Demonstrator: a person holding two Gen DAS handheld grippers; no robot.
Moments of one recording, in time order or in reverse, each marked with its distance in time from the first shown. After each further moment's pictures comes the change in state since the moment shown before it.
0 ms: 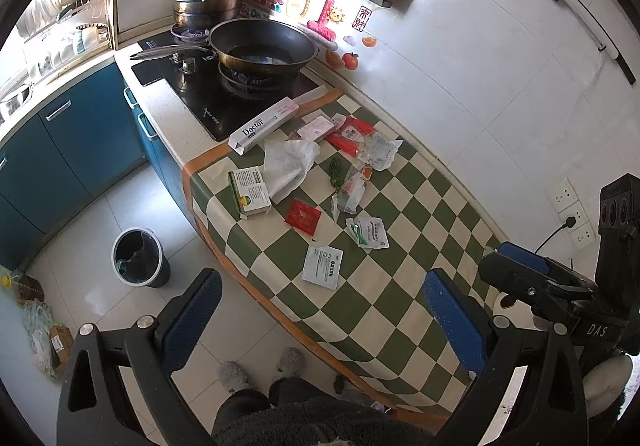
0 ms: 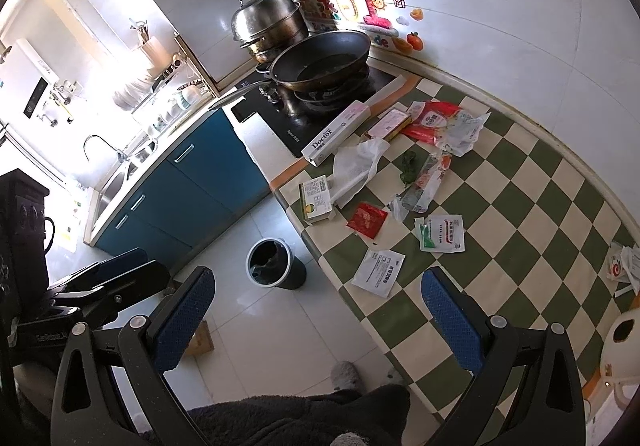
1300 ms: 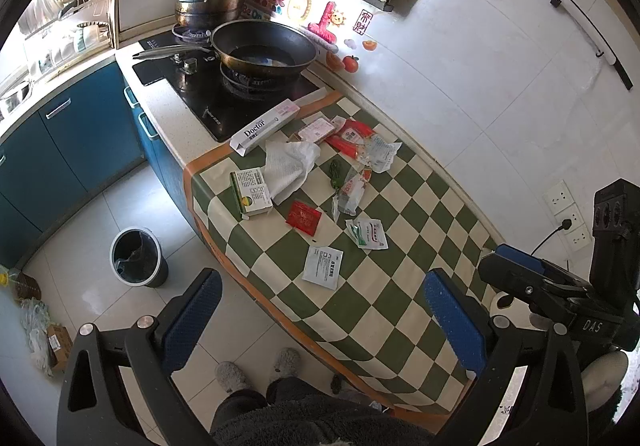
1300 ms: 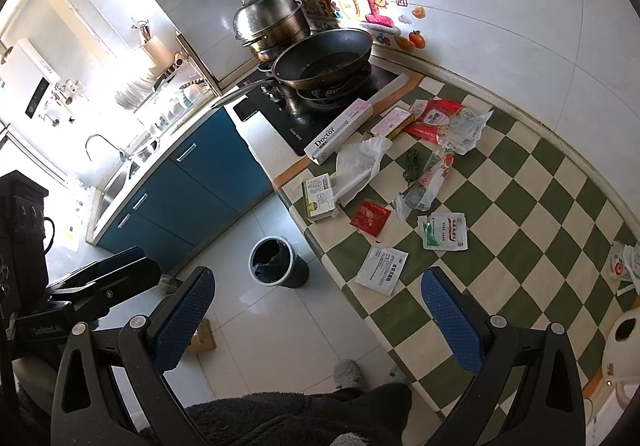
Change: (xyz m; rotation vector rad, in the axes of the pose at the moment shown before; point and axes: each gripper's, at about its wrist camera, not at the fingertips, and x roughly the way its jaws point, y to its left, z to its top) left arm -0.002 0.001 -0.003 -0.003 -0.004 -0.003; right arm 0.001 -0.001 0.002 0.005 0.004 0.003
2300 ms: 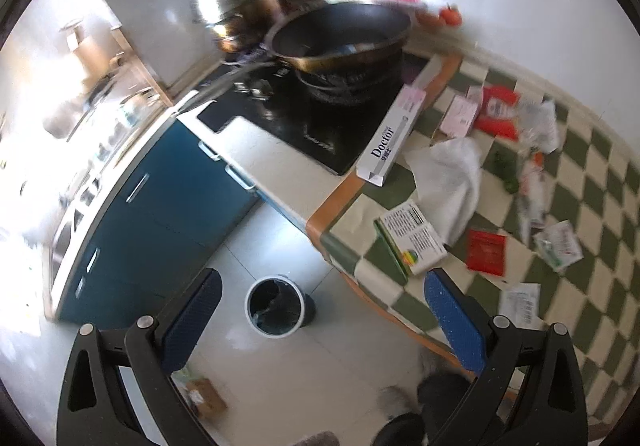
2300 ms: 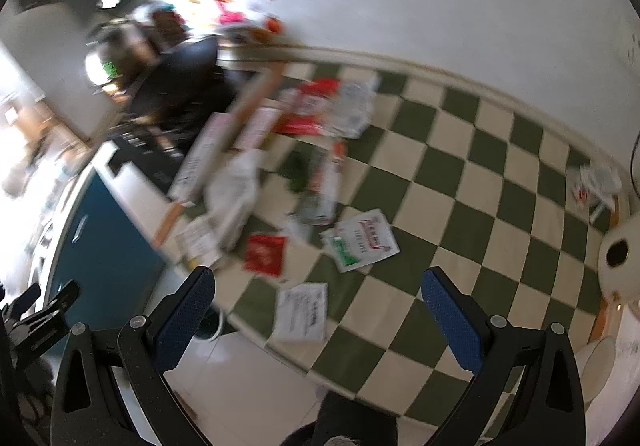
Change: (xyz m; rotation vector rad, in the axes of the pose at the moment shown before) left arm 0.163 0.057 0.092 0.293 0.071 0.531; right arm 0.131 -0.116 0.037 0.389 -0.015 -0.364
